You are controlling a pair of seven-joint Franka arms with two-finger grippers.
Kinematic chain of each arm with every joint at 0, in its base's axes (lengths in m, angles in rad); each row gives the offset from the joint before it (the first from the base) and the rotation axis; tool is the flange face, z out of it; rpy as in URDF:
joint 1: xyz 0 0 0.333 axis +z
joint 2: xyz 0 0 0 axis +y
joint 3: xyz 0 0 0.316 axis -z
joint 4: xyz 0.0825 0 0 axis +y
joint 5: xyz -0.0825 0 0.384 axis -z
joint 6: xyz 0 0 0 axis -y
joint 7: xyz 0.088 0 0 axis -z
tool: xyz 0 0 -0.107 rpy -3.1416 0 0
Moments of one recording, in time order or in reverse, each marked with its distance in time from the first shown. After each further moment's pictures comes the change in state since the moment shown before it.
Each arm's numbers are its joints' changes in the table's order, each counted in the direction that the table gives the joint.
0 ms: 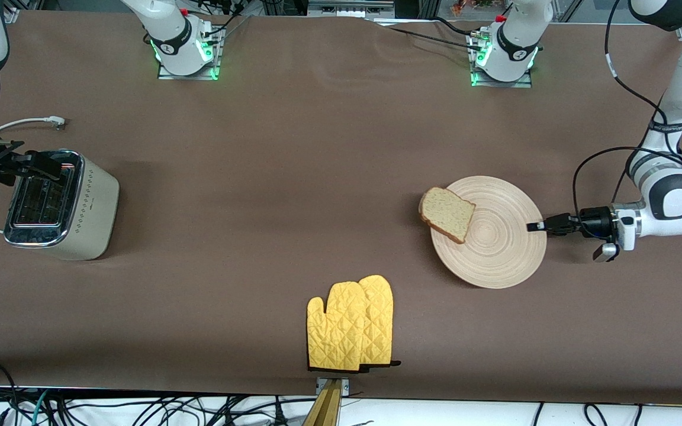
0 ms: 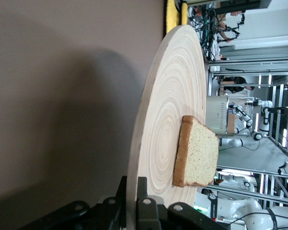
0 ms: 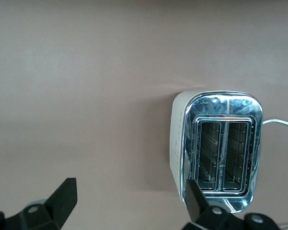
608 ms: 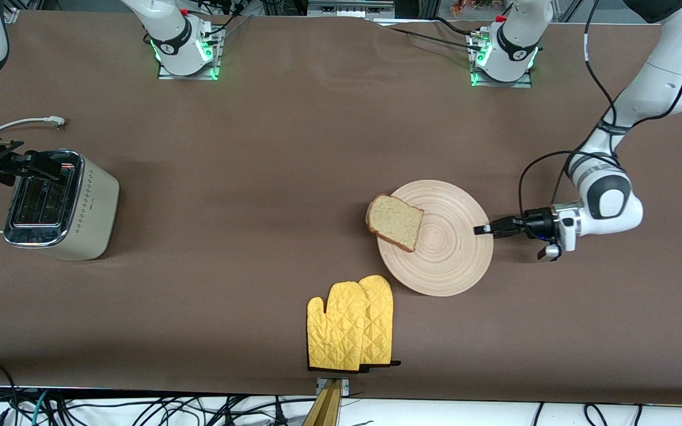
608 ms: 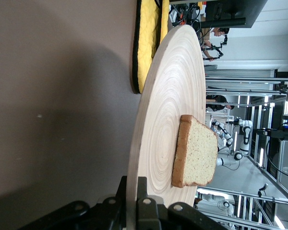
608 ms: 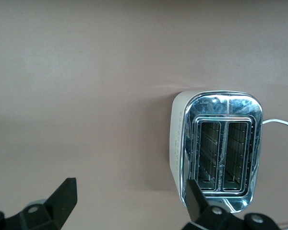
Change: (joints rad) left arm -0.004 -0.008 0.262 0.174 0.196 0.307 -0.007; right arm -0.001 0.000 0.000 0.000 0.000 0.000 0.000
